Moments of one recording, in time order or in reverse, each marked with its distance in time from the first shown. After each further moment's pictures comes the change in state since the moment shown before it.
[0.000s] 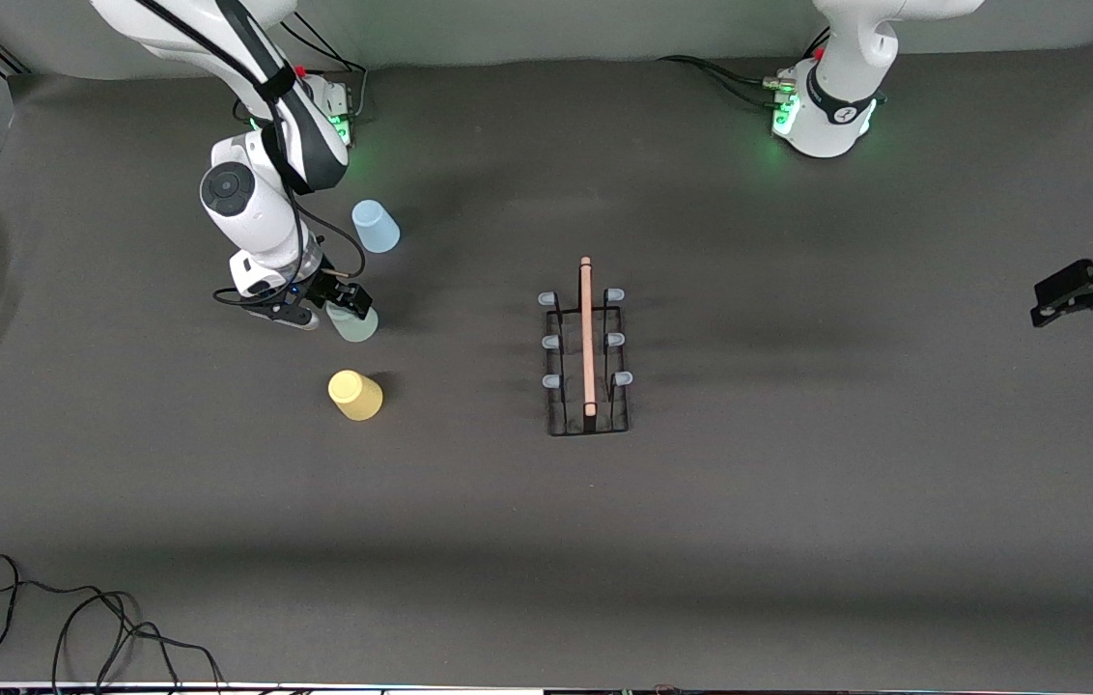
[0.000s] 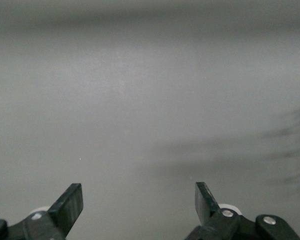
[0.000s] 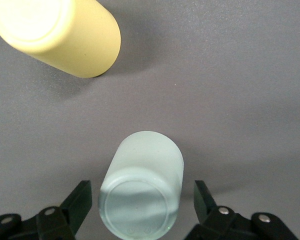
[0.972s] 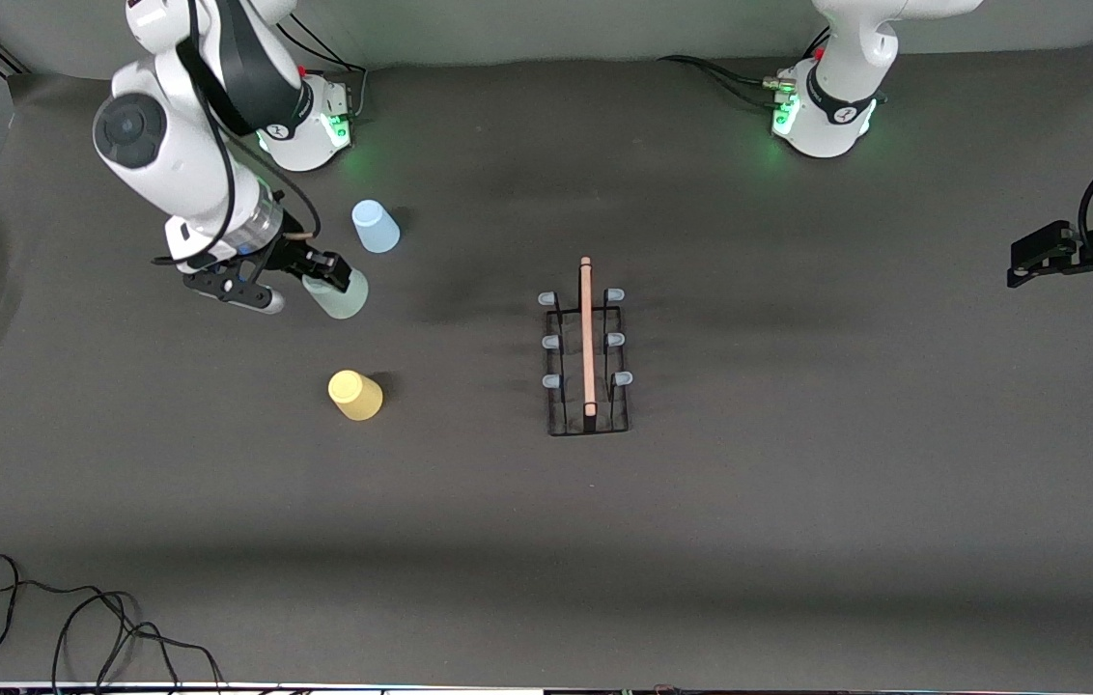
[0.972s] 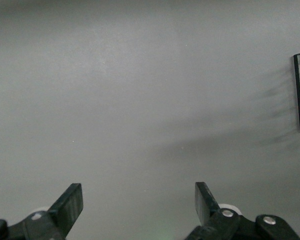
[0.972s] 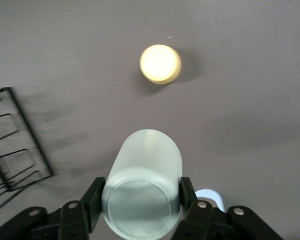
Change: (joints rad) left arm 0.056 0.001 -0.113 0.055 0.024 -0.153 0.057; right arm 0.068 -0.175 0.001 0.495 0.032 -0.724 0.118
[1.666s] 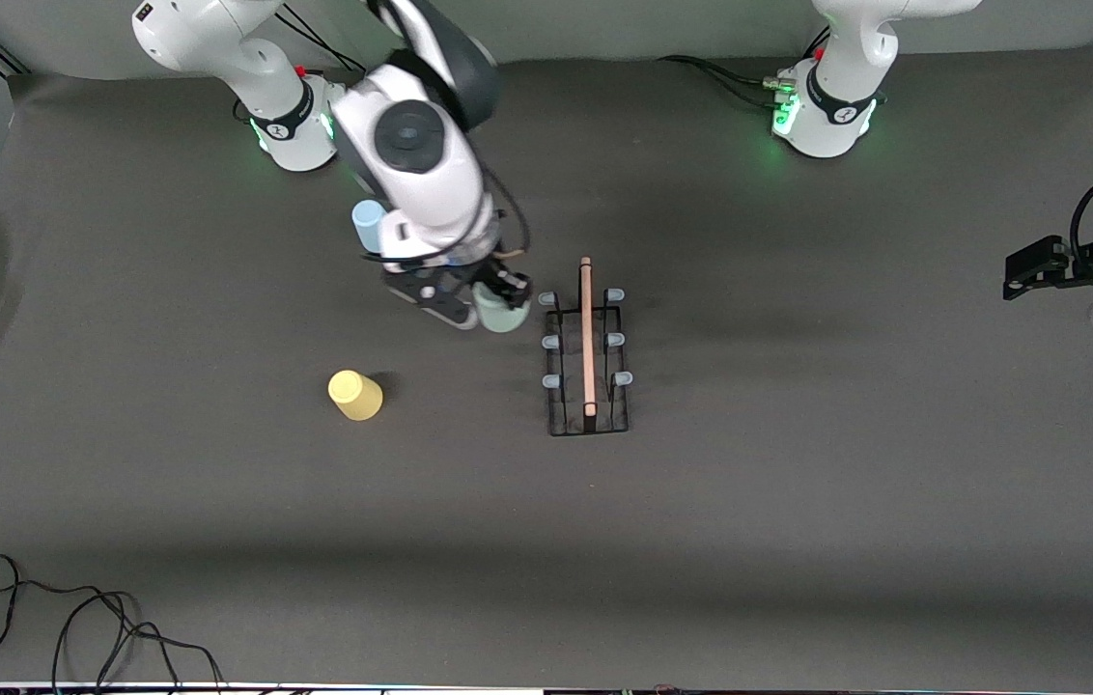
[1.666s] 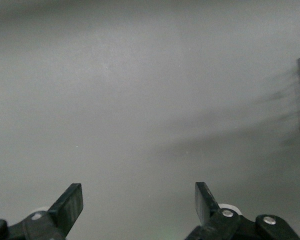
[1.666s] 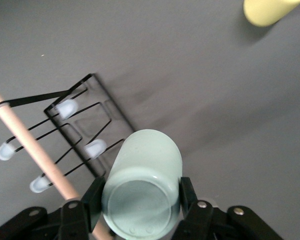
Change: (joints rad) left arm 0.010 0.027 -0.014 0.010 0.012 0.029 0.001; right arm 0.321 0.465 0.009 0.501 0.001 0.002 0.580
